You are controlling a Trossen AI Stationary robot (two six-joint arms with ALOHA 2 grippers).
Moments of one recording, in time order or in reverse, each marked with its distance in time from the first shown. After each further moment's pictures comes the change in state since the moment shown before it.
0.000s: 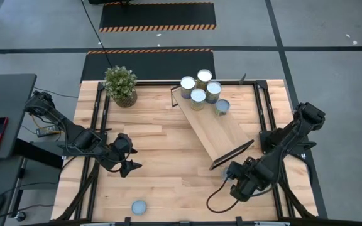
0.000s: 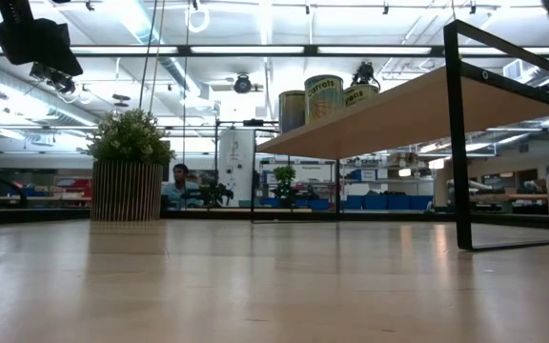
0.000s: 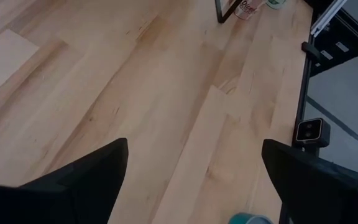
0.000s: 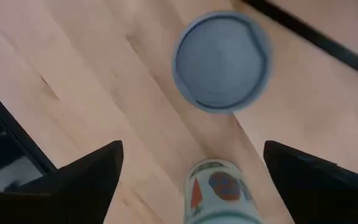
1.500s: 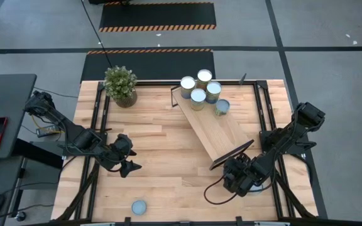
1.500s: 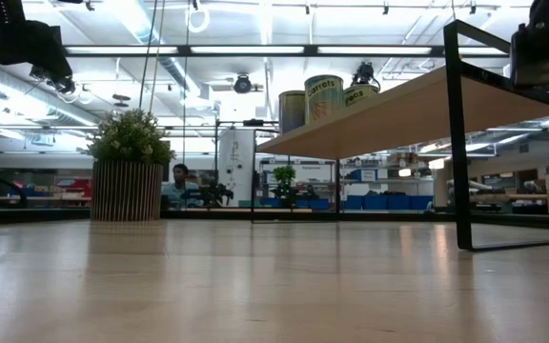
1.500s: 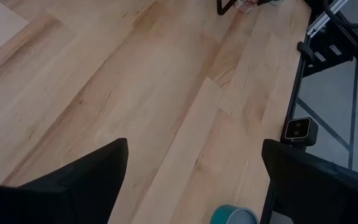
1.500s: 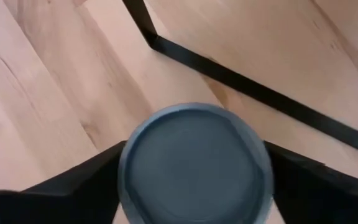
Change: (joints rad) left arm 0.000 0.000 0.000 -0.001 0.043 -0.081; right arm -0.023 0.002 -0.321 0.412 0.289 -0.020
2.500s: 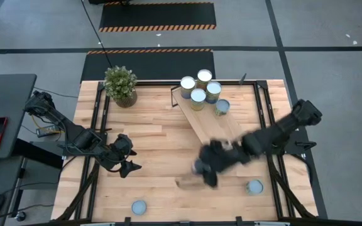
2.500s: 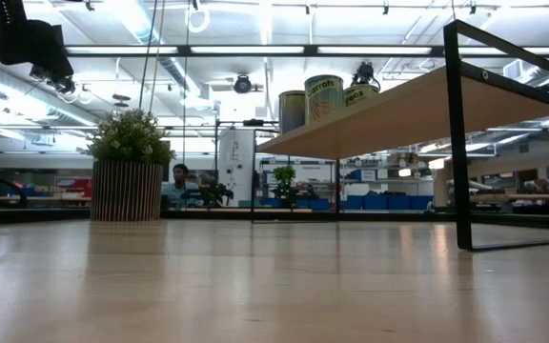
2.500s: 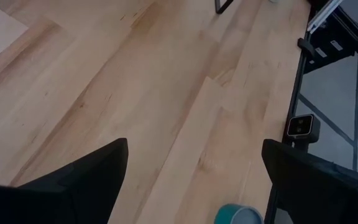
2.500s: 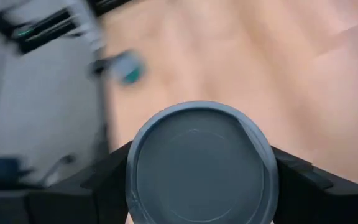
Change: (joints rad) left arm 0.000 0.000 0.000 0.000 0.000 0.030; right arm -0.246 0.000 0.615 -0.071 -0.115 -0.598
